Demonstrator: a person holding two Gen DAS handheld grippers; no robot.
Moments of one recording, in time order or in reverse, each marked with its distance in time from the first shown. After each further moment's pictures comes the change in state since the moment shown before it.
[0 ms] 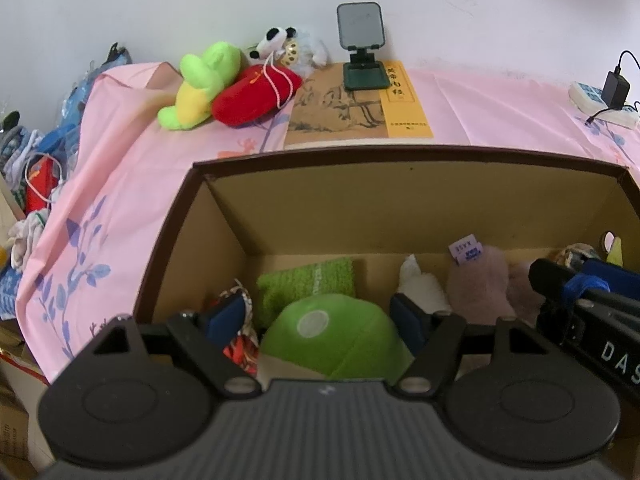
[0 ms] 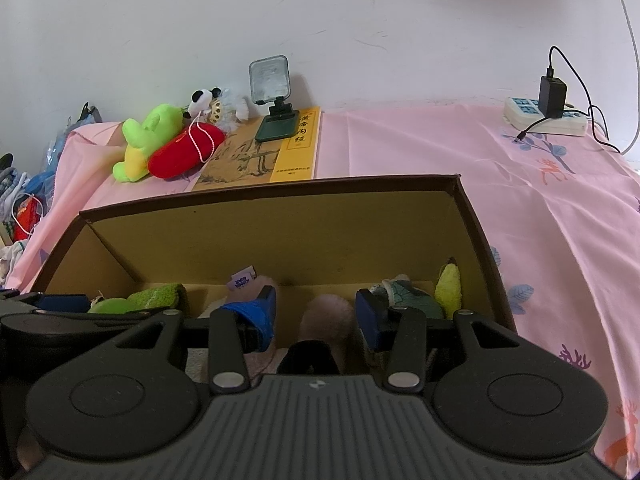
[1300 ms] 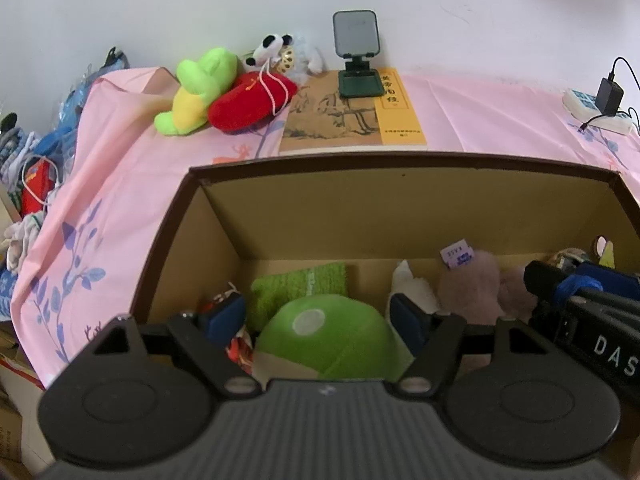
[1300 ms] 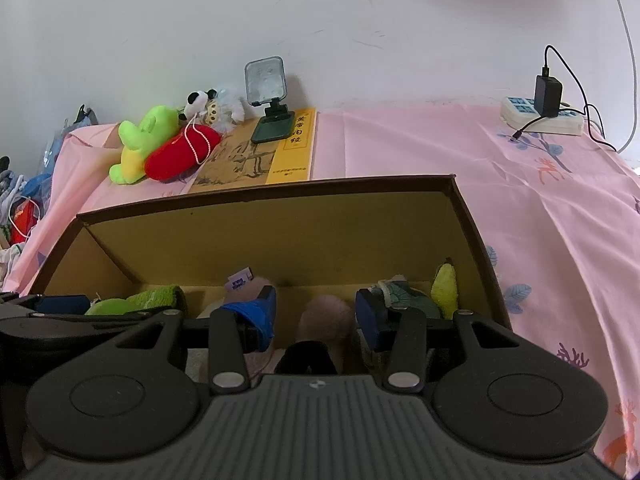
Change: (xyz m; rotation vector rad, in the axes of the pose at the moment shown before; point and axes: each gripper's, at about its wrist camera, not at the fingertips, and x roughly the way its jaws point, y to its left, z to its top) left arm -0.005 -0.003 -0.002 -0.004 -0.026 -0.016; right arm 0.000 -0.003 0.001 0.008 -0.001 -0.006
